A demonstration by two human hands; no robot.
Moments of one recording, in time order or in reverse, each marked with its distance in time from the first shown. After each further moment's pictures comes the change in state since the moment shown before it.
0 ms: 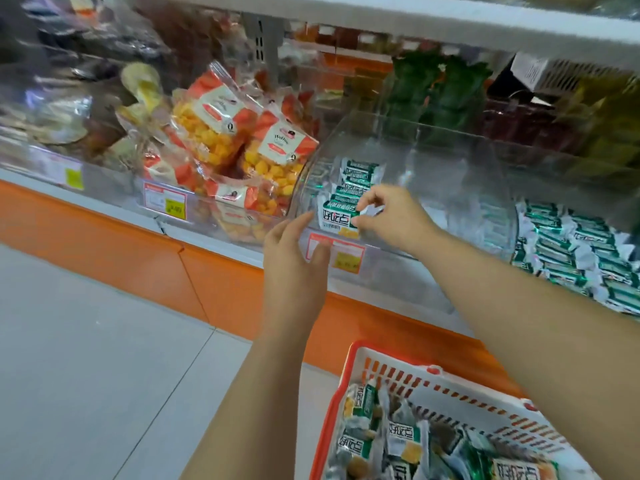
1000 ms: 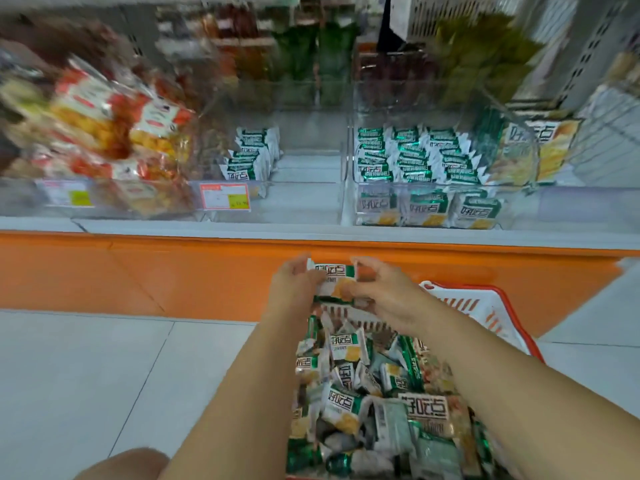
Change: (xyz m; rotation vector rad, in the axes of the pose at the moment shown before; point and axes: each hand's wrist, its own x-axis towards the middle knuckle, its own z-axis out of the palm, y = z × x) left_hand -0.141 0.015 0.069 -0.400 -0.449 -0.540; right_hand -0.245 0.082 -0.012 0.906 -0.075 0.589
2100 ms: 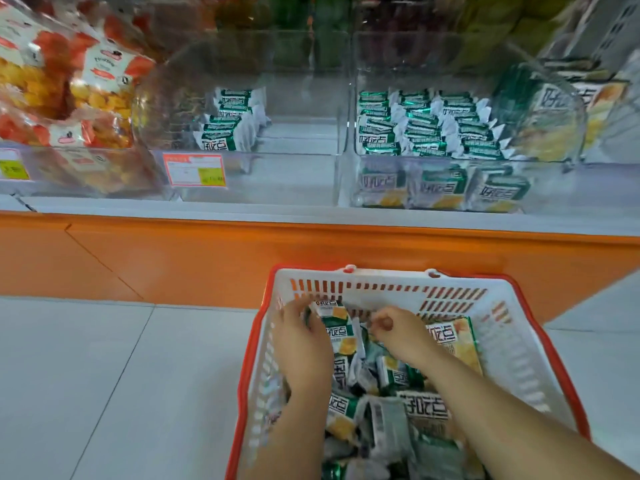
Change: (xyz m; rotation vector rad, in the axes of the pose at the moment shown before) left_hand 0.021 -0.113 0.023 0.459 0.406 0.207; right_hand 0.035 0.103 -0.039 -0.798 0.104 0.104
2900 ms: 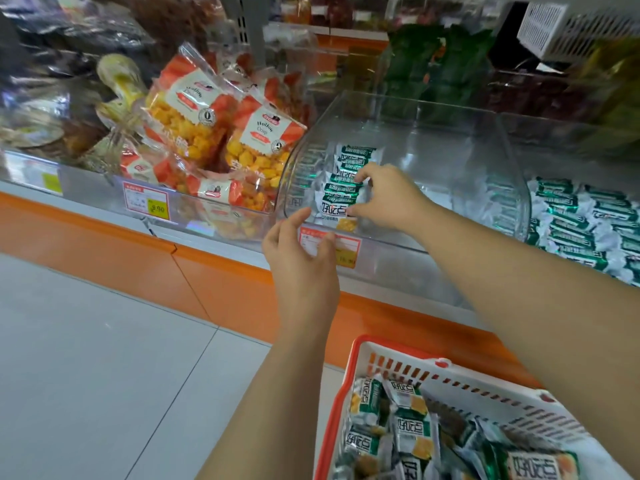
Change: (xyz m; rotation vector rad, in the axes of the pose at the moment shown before) left_hand 0.144 0.120 -0.134 -0.321 0.129 0.133; right_hand 0.130 -0.312 -0.076 -0.377 0.261 -0.559
